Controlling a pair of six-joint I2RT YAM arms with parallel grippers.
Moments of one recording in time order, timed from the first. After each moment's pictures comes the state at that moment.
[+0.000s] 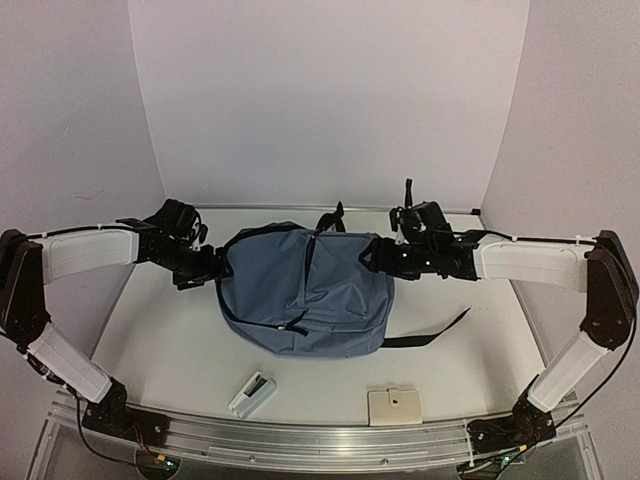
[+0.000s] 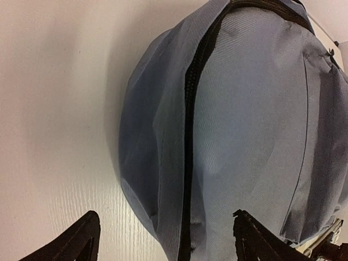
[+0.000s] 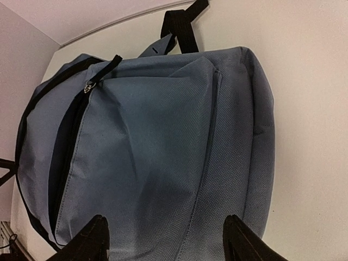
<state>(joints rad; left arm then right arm) -0.42 1.47 0.97 -0.46 0.15 -0.57 0.69 1.61 1.09 -0.17 0.05 0.63</state>
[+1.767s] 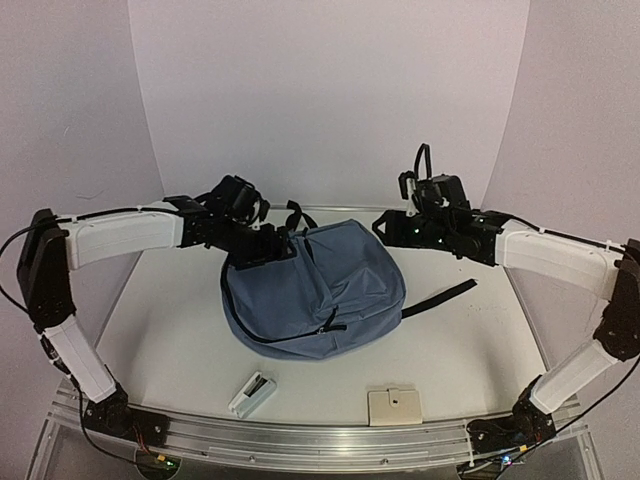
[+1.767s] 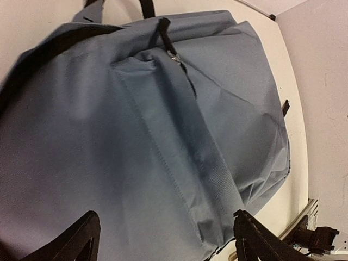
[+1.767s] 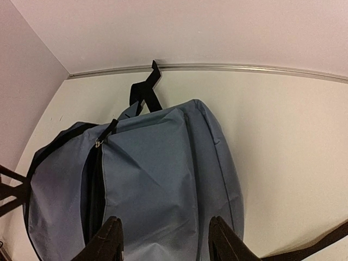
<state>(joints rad) -0.71 1.65 1.31 -0.46 0.12 -0.69 0.67 1.51 1.18 -0.20 0.15 0.42</state>
